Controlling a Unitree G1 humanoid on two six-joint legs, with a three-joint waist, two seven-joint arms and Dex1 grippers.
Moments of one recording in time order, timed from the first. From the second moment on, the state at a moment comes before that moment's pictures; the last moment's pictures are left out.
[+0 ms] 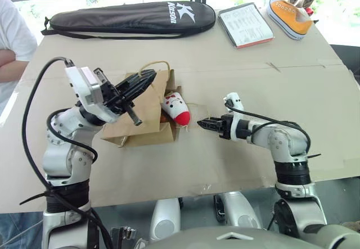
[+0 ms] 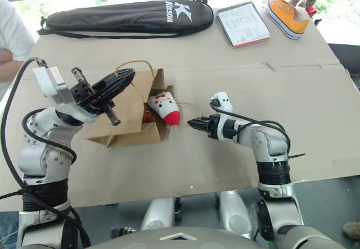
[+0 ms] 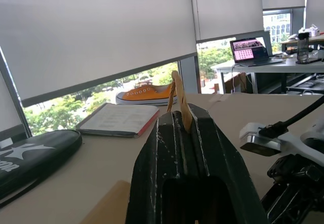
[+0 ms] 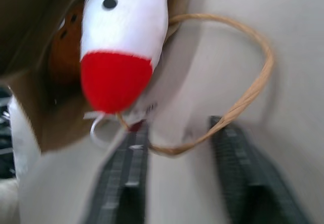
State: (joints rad) left arm -0.23 0.55 0.27 -0.27 -0.63 0.11 -0.95; right arm -0.46 -0.06 -0.04 -0.06 0.52 1.14 0.58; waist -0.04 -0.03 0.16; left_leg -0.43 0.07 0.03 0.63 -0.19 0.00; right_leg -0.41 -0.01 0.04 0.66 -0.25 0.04
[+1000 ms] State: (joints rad) left arm -0.39 0.47 0.29 -0.13 -0.68 0.19 -0.70; right arm -0.74 -0.28 -0.24 -0.34 1.06 1.06 0.40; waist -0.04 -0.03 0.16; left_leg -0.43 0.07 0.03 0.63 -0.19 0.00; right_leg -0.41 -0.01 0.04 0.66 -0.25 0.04
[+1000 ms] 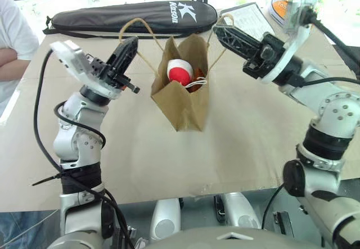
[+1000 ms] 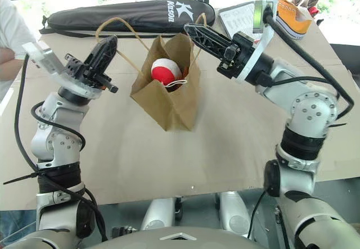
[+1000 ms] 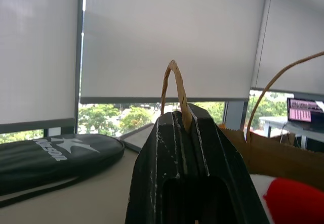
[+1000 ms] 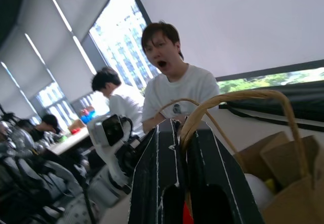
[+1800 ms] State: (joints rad) left arm -0.45 0.45 0.26 -0.14 -0.72 0.22 -0.79; right arm -0.59 -0.41 -0.08 -0.41 0.99 0.93 0.43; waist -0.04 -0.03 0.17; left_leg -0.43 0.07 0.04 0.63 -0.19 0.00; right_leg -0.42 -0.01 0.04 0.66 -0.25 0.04
